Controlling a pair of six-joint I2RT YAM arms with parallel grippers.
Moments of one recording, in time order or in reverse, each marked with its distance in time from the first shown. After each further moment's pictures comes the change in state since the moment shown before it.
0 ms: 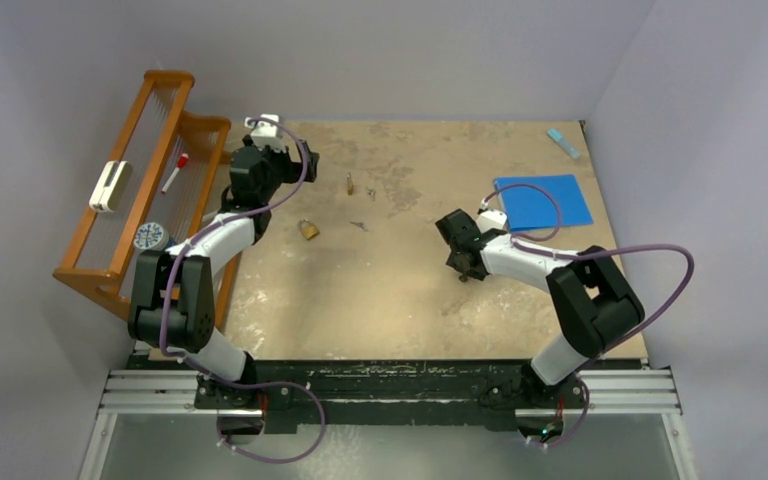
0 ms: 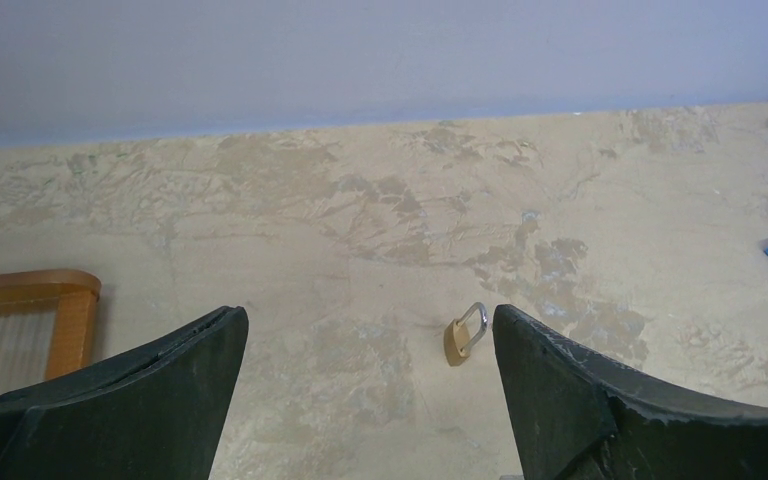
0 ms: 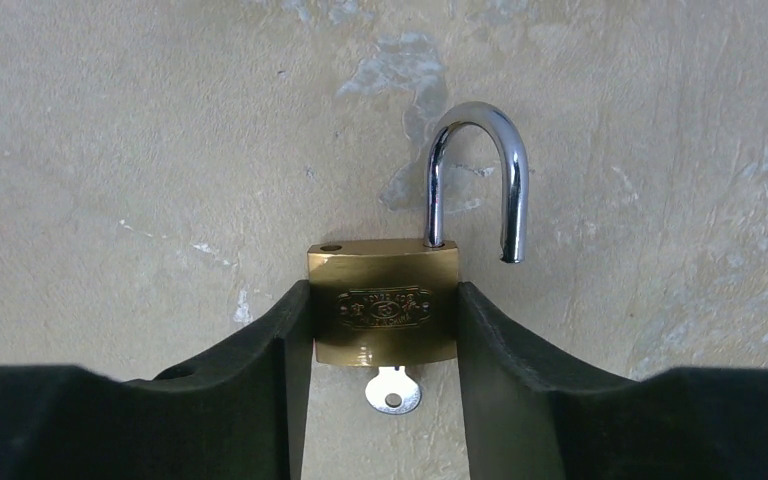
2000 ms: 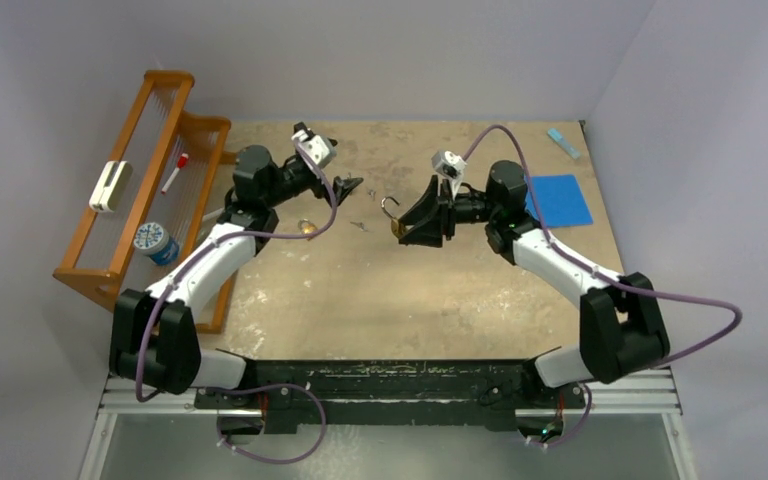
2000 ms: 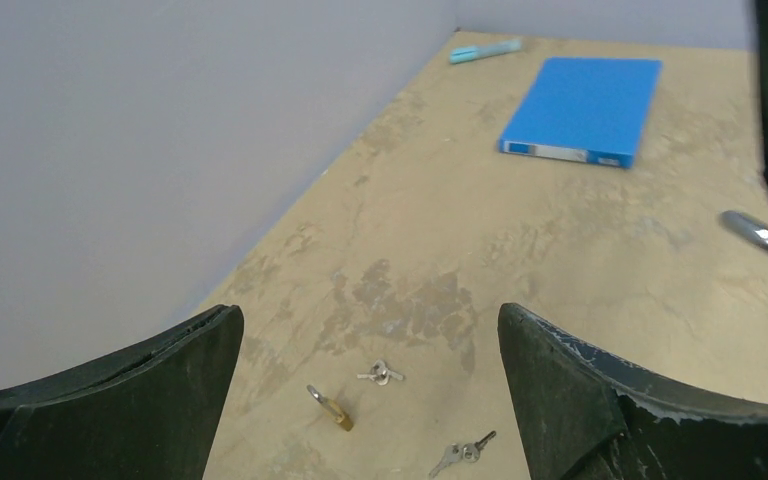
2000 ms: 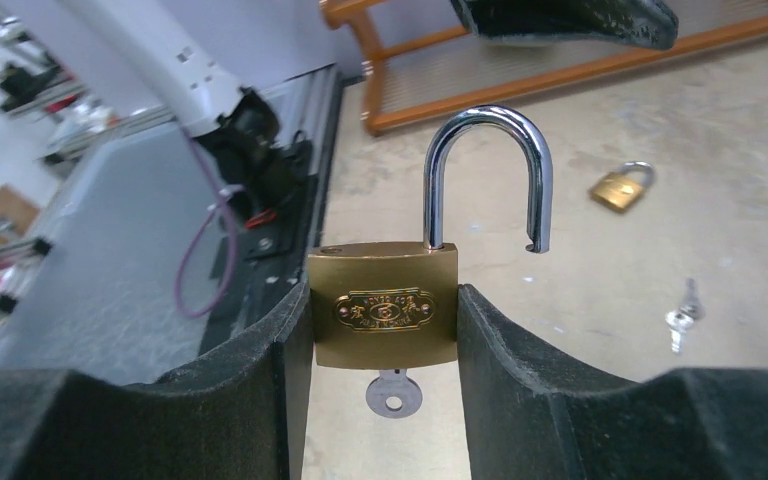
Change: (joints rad) left arm -0.156 -0.186 0.008 -0.051 0.451 0.376; right arm -0.167 -0.198 0.023 0.927 -1.719 -0.672
